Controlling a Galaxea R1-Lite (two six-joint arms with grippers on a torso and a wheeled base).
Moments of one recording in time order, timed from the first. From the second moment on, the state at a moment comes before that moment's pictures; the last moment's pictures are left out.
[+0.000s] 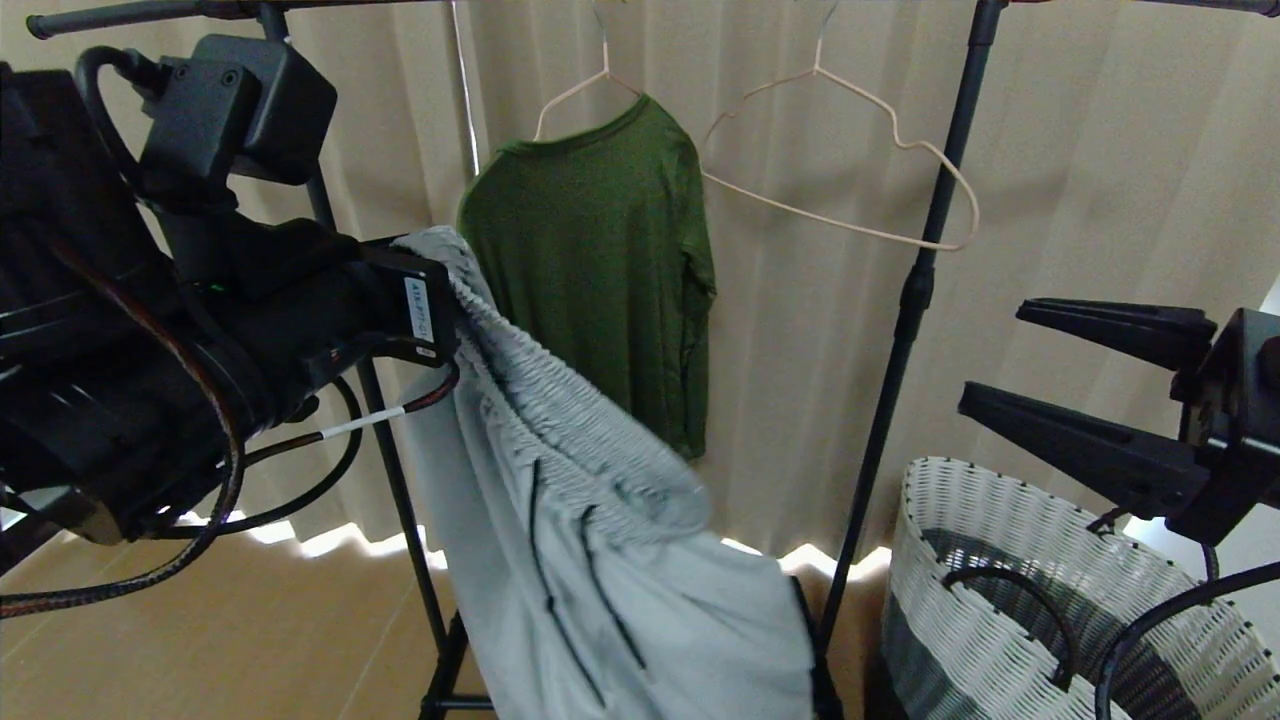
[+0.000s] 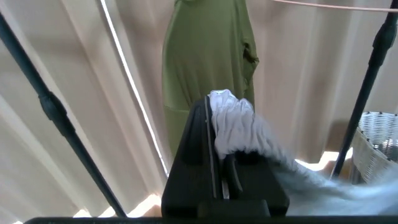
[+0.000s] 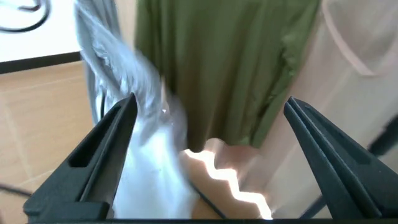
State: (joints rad) left arm -0.62 1.44 -0.89 -0.59 0.39 0.18; right arm 0.42 1.17 -0.66 -0.46 0.34 -0.08
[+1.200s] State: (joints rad) left arm -0.55 1.20 -0.65 -0.58 0.37 0.23; right arm 0.27 1.16 -0.34 -0.76 -0.18 -0.11
